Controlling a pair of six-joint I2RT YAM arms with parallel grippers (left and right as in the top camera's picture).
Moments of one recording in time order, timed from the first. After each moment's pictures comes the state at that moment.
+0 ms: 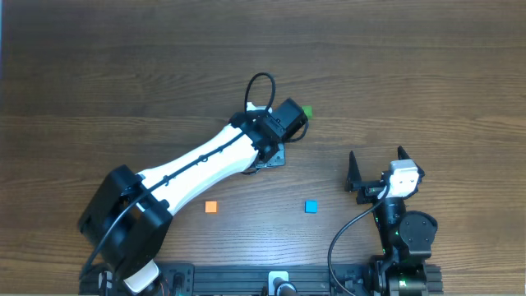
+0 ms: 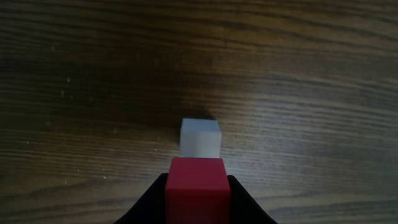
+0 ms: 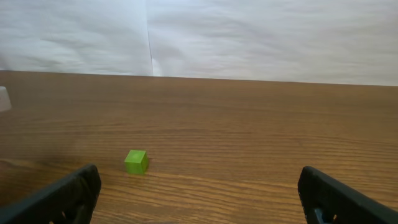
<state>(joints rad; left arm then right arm) -0.81 1.83 1.31 -0.89 -0.16 -0.86 -0.01 0.01 0.01 -0.06 -0.11 0.00</state>
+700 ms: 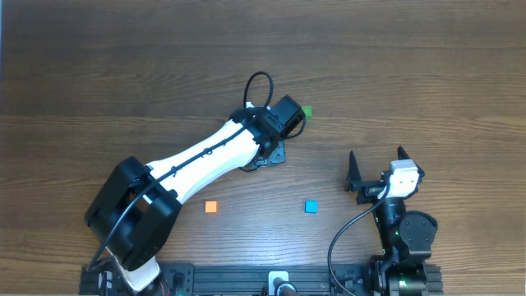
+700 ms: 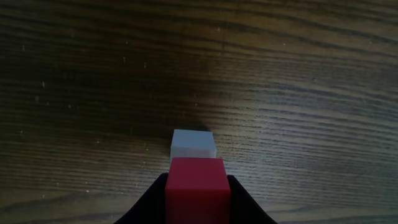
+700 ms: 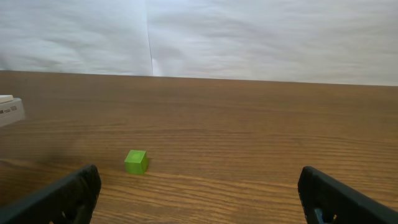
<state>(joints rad) -0.78 1.88 1.31 -0.85 -0.11 -0.86 -0.01 0.01 0.01 -0.06 -0.11 0.00</state>
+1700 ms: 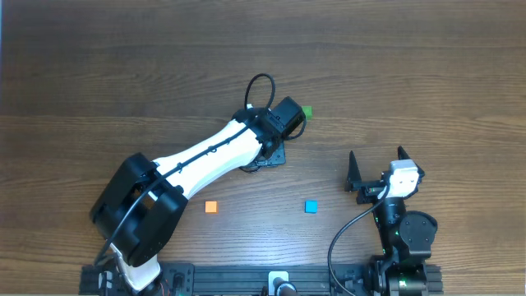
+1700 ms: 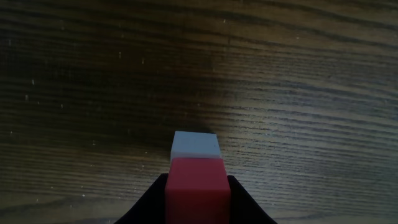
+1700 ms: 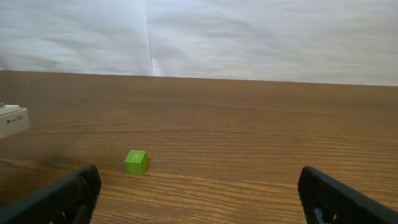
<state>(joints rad) -0.78 1.90 1.31 -0.85 -0.11 -0.86 -0.01 0.01 0.01 -0.06 -0.11 0.00</state>
